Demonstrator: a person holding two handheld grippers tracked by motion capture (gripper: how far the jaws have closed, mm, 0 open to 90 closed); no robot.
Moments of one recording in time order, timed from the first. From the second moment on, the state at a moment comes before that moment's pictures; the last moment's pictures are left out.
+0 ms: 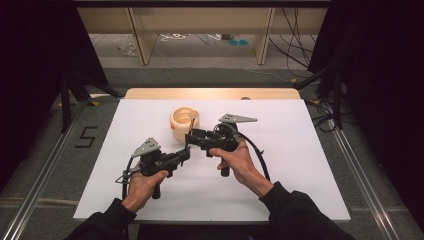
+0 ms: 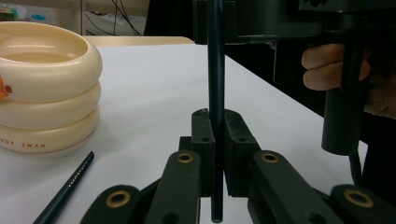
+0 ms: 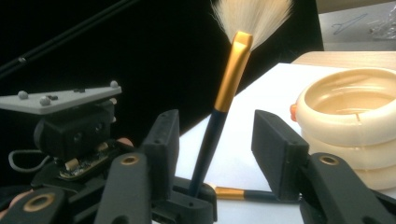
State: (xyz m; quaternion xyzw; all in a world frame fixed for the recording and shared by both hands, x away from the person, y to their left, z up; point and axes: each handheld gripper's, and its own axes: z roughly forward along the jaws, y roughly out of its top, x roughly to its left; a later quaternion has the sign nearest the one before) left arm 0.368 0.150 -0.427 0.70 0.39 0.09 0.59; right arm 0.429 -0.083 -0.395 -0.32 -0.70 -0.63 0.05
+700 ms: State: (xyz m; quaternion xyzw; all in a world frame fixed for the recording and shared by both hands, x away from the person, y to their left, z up) left arm 0.367 0.149 -0.428 0.68 0.40 0.10 0.60; right arm 0.429 -0.073 -0.396 -0.33 -0.68 -0.65 0.08
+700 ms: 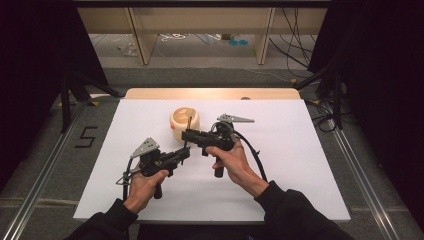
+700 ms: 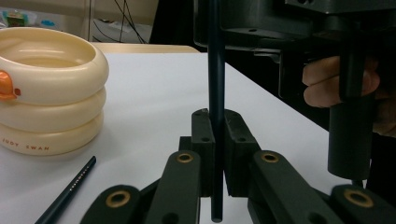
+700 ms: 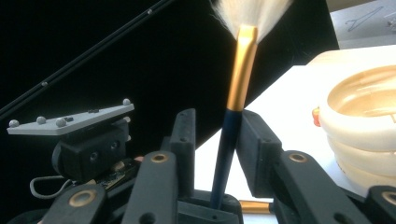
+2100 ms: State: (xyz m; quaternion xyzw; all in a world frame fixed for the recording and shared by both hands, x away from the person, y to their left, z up) left arm 0.369 0.149 -0.427 0.70 0.38 0.10 0.59; right arm 0.422 -0.070 -0.395 -0.24 -0.74 -0.63 0.01
